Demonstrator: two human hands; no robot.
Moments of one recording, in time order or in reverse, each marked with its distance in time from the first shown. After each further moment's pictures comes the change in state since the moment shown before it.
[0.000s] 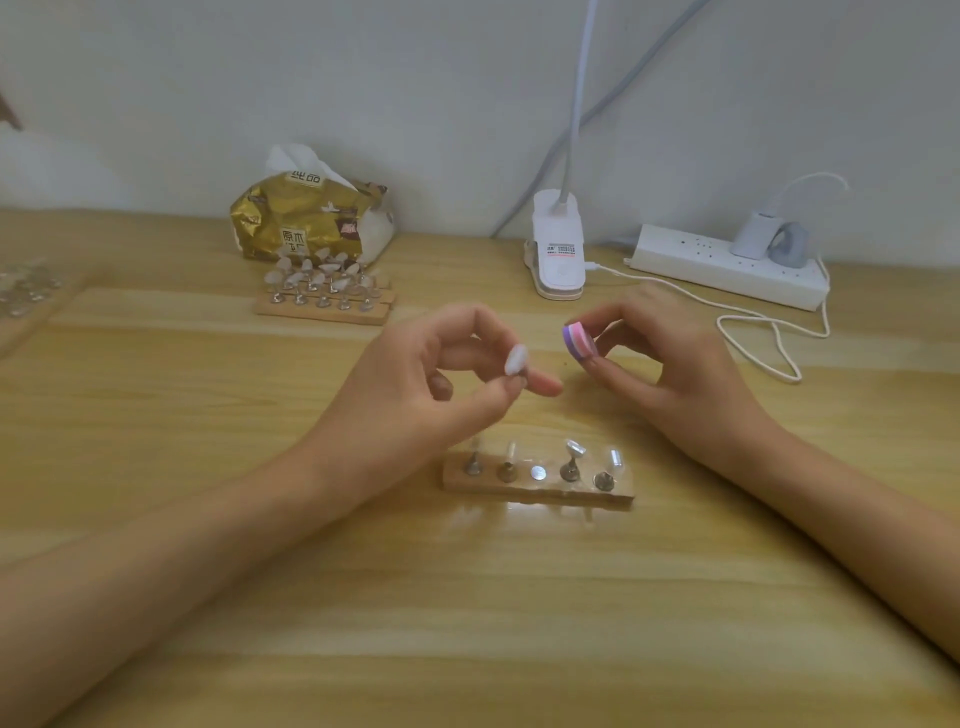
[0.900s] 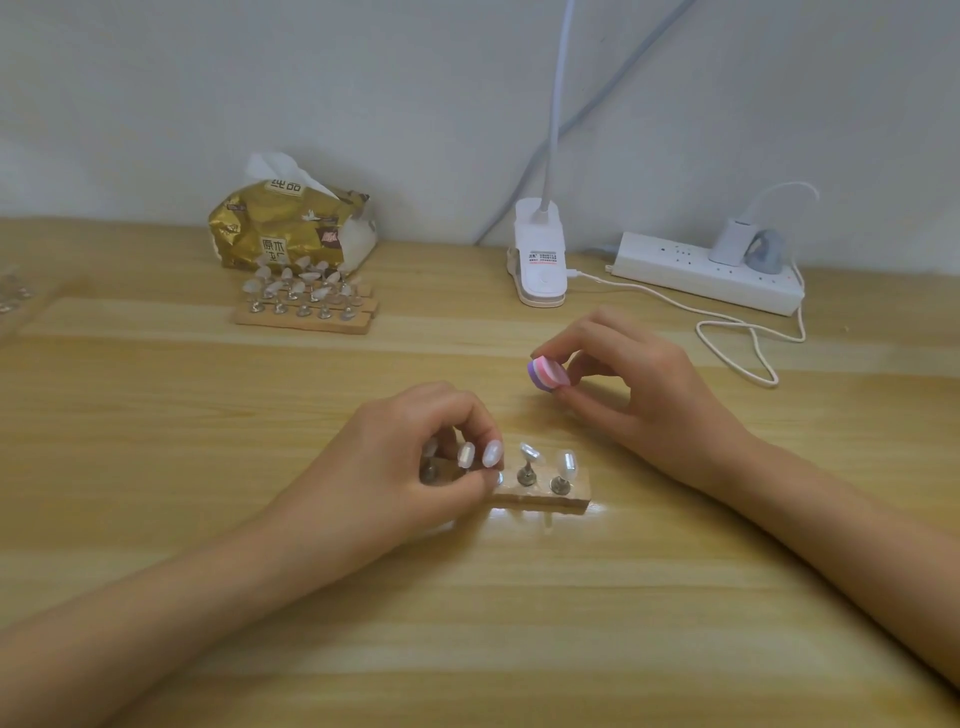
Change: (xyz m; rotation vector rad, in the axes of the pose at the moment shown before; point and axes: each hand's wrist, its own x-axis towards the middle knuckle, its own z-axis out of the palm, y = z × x) left_hand -0.021 -0.006 0.006 0.335 -0.092 -0.063; right_hand -0.007 0.004 0.002 -0.016 -0.107 -0.059
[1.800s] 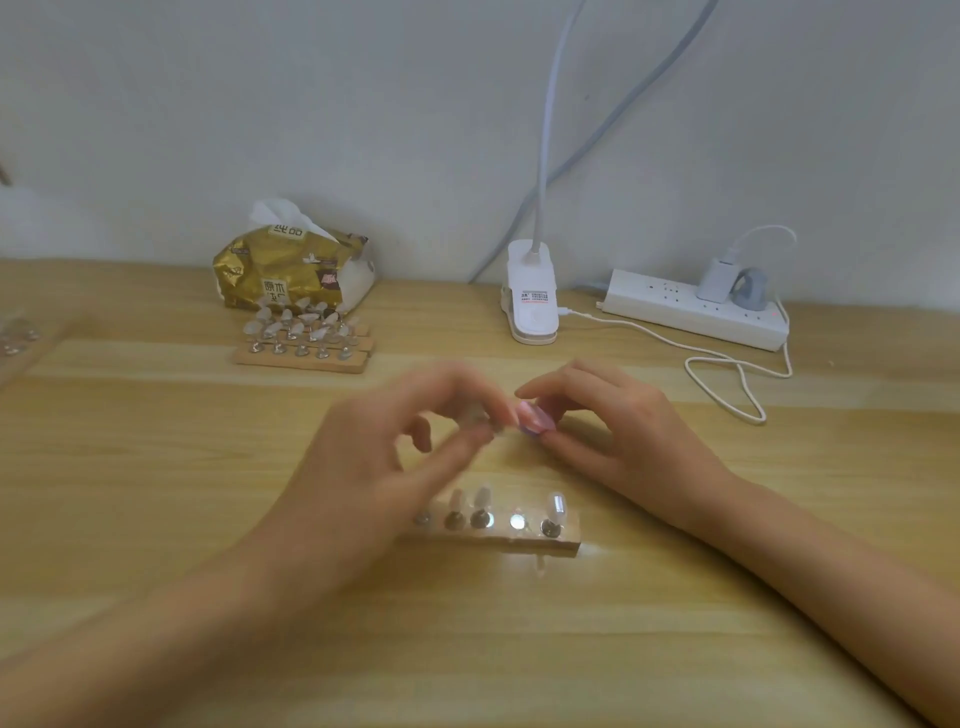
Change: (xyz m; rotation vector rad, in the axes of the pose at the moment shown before) left_hand 0.012 0.013 -0.009 -0.157 0.178 0.210; right_hand 0.001 0.003 0.003 -0.051 -0.001 -0.016
